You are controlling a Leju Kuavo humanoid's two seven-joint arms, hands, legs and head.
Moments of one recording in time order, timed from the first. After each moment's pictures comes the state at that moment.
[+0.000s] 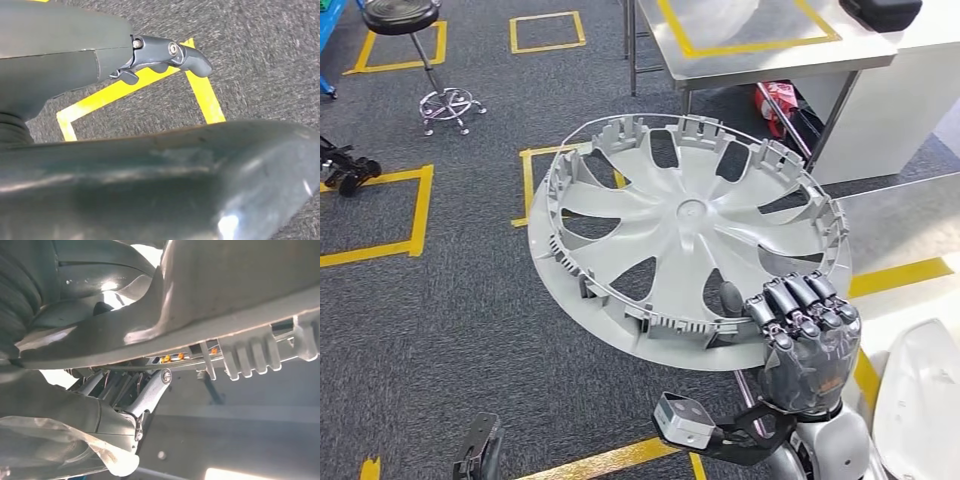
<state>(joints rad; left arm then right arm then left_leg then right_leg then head) 0.00 0.05 -0.40 -0.38 0.30 0.17 -0.06 -0.03 -0.01 0.39 -1.89 1.57 -0.69 -0.27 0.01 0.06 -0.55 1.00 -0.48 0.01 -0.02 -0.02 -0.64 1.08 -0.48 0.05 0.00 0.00</state>
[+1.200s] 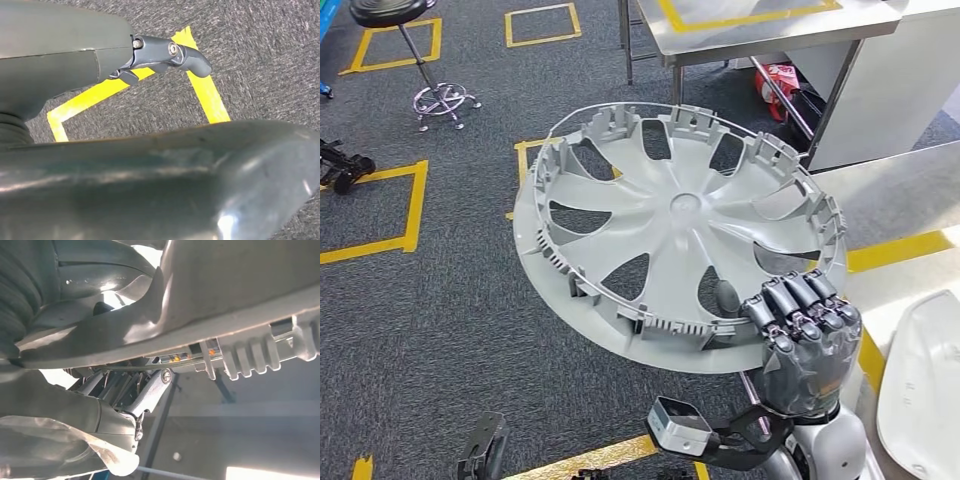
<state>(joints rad) -0.01 0.06 -0.40 -0.38 0.28 0.15 -0.06 -0.05 -0.01 0.43 -1.91 1.57 -0.69 -0.24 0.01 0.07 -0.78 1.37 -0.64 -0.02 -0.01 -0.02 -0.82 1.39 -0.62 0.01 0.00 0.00</state>
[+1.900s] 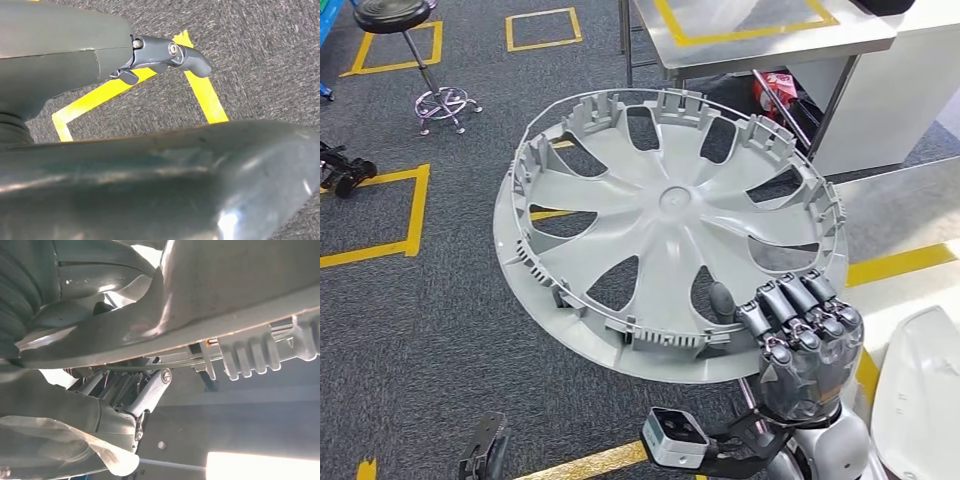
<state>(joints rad) -0.01 0.06 -0.40 -0.38 0.27 0.15 -0.06 -0.07 -0.01 0.44 -1.93 1.57 -0.69 -0.29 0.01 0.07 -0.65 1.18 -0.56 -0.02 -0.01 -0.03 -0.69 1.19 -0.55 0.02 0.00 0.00</state>
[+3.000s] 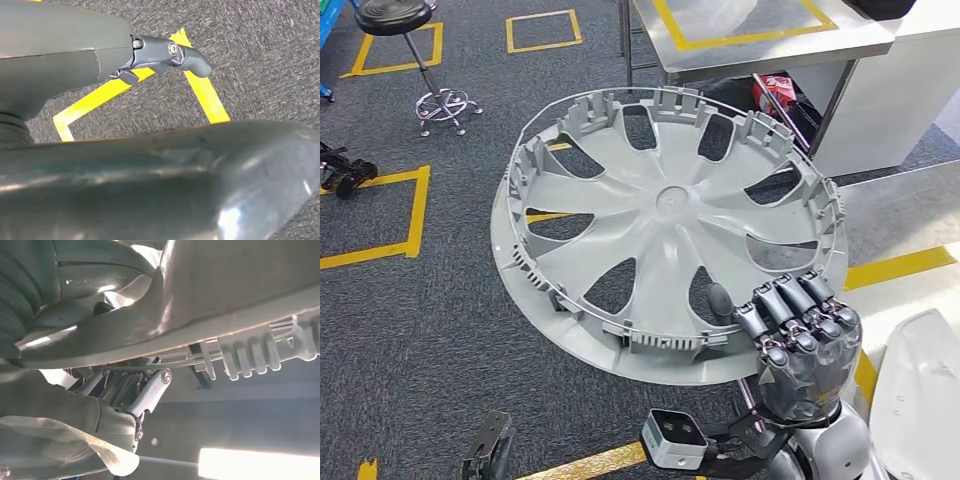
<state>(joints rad) -0.01 0.06 -0.42 -0.38 0.26 0.14 -0.06 -0.08 -0.01 0.44 -1.93 1.57 -0.69 -0.31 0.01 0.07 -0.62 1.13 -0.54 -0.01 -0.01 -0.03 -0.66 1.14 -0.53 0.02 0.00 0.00</state>
